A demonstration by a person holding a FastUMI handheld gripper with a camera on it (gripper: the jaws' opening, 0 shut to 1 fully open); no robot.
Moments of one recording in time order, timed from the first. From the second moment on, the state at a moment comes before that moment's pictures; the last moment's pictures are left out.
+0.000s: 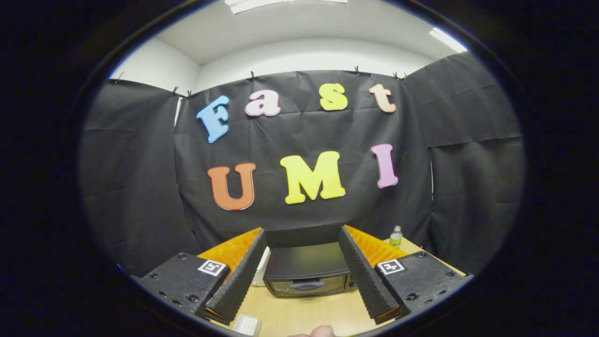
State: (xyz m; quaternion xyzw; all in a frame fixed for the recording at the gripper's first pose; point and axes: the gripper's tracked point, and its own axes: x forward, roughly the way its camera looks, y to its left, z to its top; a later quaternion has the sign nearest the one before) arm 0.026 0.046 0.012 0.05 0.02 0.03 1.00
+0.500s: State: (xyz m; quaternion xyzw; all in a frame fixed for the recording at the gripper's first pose) arm 0.034 0.053 0.010 0.05 0.03 0.04 1.00
